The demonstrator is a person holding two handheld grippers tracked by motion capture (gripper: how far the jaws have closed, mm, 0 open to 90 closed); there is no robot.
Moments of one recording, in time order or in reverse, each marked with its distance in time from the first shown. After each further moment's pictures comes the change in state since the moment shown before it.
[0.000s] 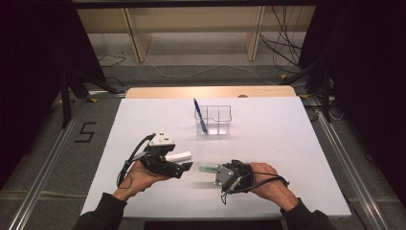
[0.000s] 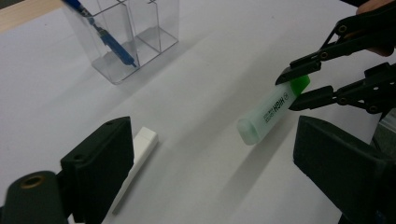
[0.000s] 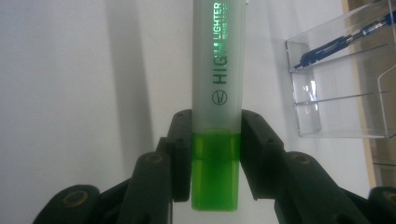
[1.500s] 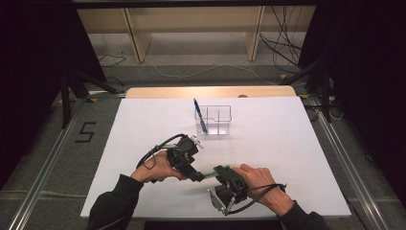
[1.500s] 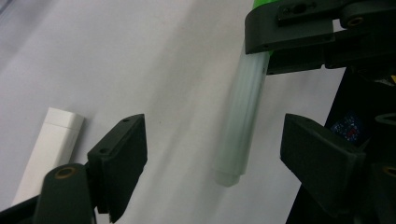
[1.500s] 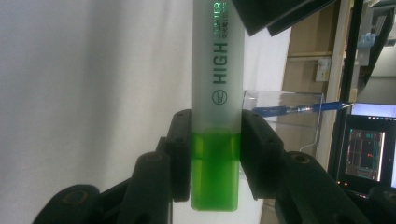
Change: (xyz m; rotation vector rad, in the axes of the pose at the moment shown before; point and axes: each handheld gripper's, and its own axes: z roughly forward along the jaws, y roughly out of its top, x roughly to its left) left arm -0.008 0.026 0.063 0.429 -0.217 0.108; right arm 0.035 0.009 0.004 -0.049 -0.252 -0.439
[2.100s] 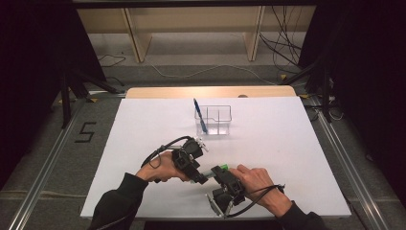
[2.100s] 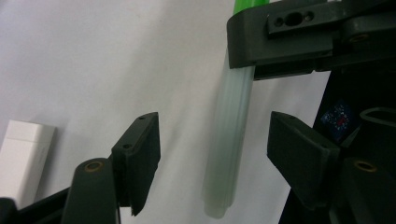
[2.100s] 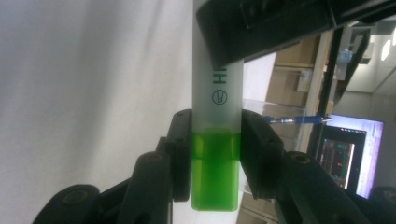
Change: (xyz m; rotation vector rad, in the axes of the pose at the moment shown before) left arm -0.002 0.006 0.013 0.048 -0.056 0.040; right arm 0.004 0.007 0.000 -0.005 -0.050 -0.113
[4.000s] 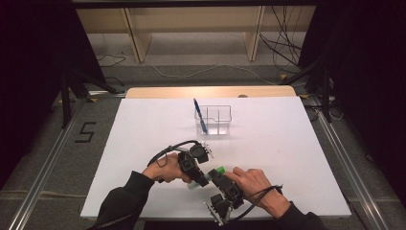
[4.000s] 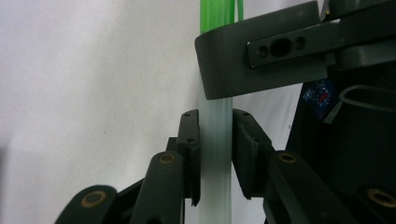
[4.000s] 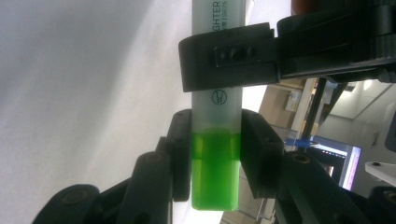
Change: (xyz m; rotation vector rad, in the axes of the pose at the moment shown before) left arm -0.001 0.007 0.017 0.093 -0.101 0.070; right arm 0.008 0.008 -0.001 -0.034 -0.030 -0.126
